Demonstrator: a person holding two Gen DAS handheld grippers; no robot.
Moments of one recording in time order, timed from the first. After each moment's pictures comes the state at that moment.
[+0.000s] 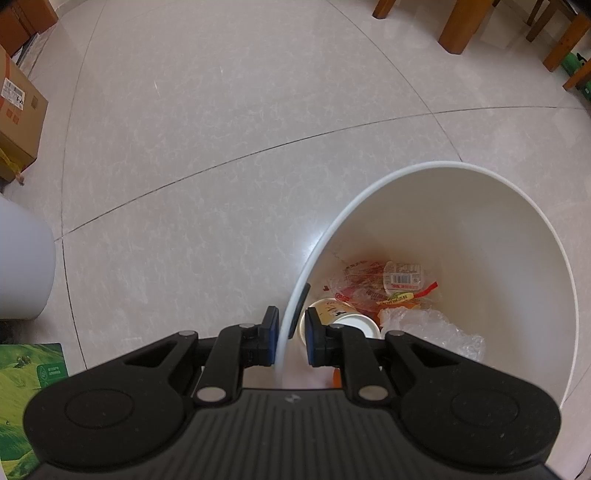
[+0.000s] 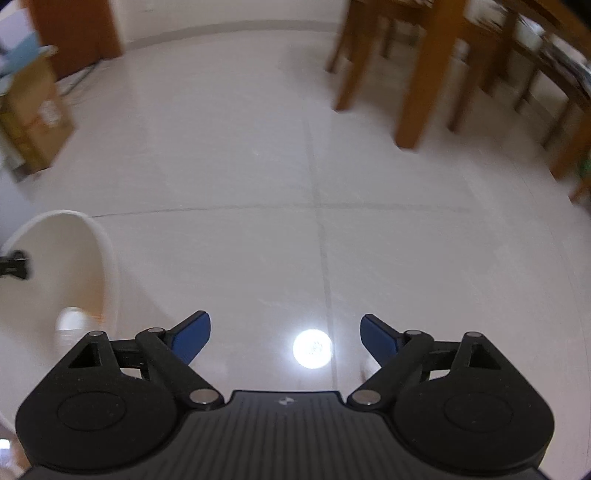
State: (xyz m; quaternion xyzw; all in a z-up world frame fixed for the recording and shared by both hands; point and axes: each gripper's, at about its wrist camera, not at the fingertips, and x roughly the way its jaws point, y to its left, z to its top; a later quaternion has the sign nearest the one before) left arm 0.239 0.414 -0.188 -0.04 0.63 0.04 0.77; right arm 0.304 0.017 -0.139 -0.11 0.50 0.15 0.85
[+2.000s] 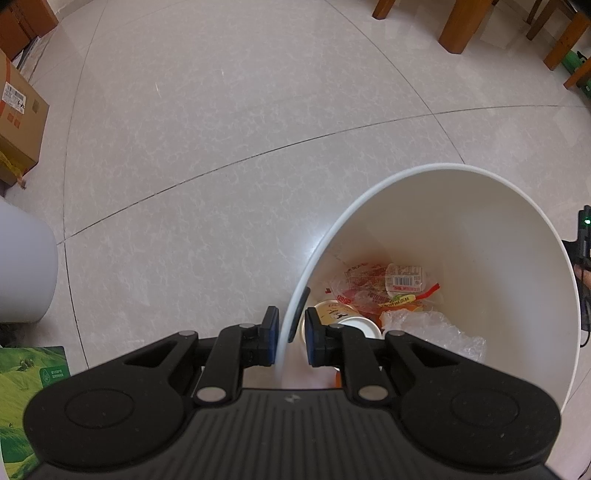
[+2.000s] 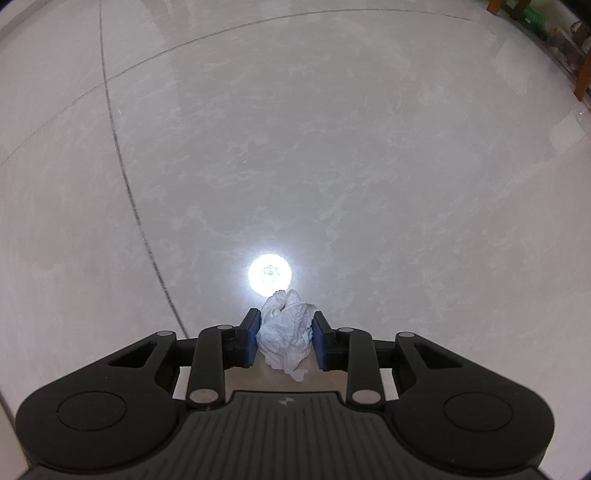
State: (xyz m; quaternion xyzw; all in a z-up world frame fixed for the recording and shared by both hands) left arm 0.240 0.410 -0.185 -0.04 0.63 0.04 0.78; right arm 0.395 -0.076 -0.385 0.00 0.60 -0.03 0.80
